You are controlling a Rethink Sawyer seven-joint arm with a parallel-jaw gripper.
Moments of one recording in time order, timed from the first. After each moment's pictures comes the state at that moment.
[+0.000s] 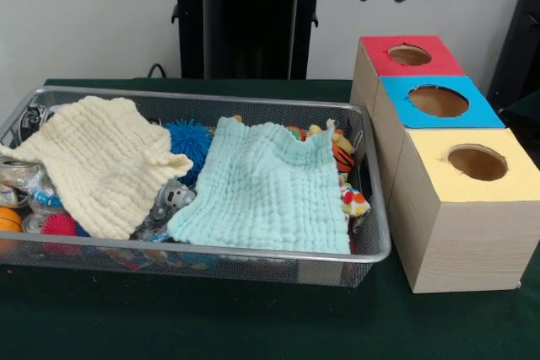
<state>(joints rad) 0.01 -1.05 -0.05 2.05 -0.05 0.54 1.57</state>
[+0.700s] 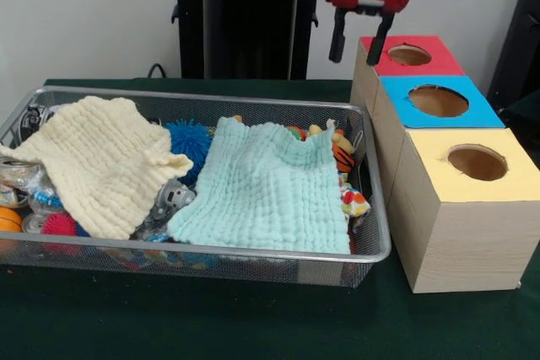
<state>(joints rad) 0.03 -0.84 -0.13 1.96 -0.09 0.23 1.57</state>
